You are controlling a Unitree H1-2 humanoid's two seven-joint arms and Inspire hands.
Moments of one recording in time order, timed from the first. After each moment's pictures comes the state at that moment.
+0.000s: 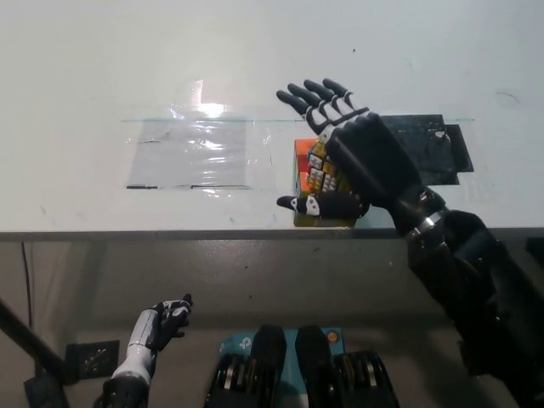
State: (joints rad) left_arm -0.40 0.10 0.03 1.00 0.05 -0.23 0.12; right_arm -0.62 -0.24 0.38 0.03 -0.79 -0.14 0.01
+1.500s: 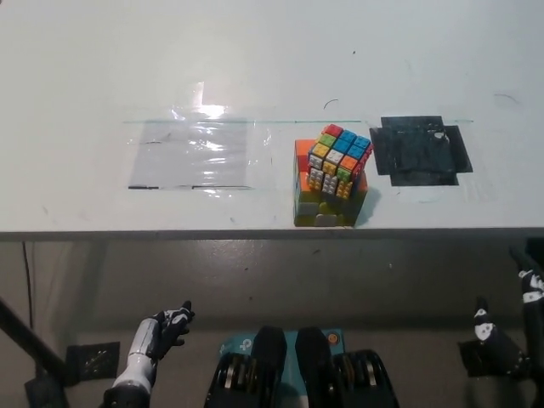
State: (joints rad) left_arm -0.38 0.09 0.04 0.99 0.05 -0.23 0.12; right_arm 0.00 -0.11 -0.10 0.11 -0.64 -0.17 -0.20
